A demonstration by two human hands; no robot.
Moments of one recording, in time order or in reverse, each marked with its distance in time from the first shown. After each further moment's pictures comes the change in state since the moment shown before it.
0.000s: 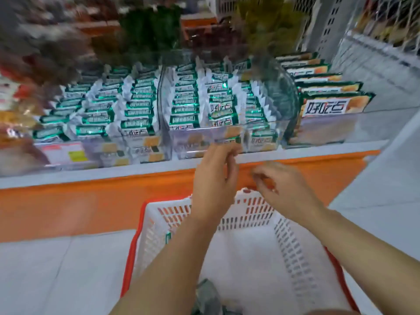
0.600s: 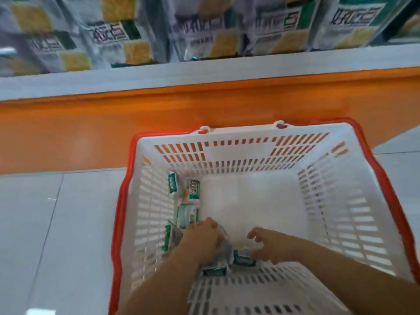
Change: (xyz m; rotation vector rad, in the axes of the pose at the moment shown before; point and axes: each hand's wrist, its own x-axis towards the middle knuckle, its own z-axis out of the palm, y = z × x) left_hand -0.234 -0.156 0.024 0.530 -1.607 -0.470; right_hand -0.168 0.045 0.198 0.315 -1.341 0.903
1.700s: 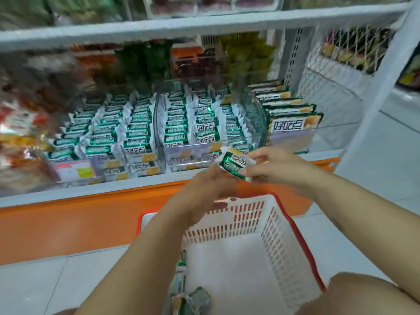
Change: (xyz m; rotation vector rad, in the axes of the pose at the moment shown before) left_hand -0.211 0.120 -0.241 -1.262 0.435 0.387; right_hand -0.312 -0.120 -0.139 0.470 0.775 -0.564
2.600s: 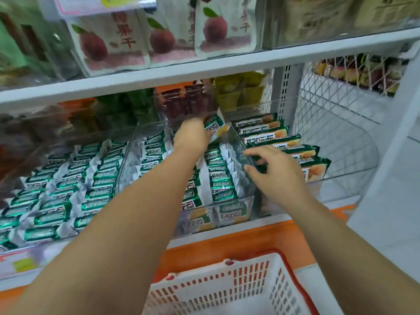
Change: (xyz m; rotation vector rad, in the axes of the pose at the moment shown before) left_hand 0.223 0.143 -0.054 1.058 0.654 0.457; right_hand 0.111 -0.002 -0.063 -0.559 0.607 -0.470
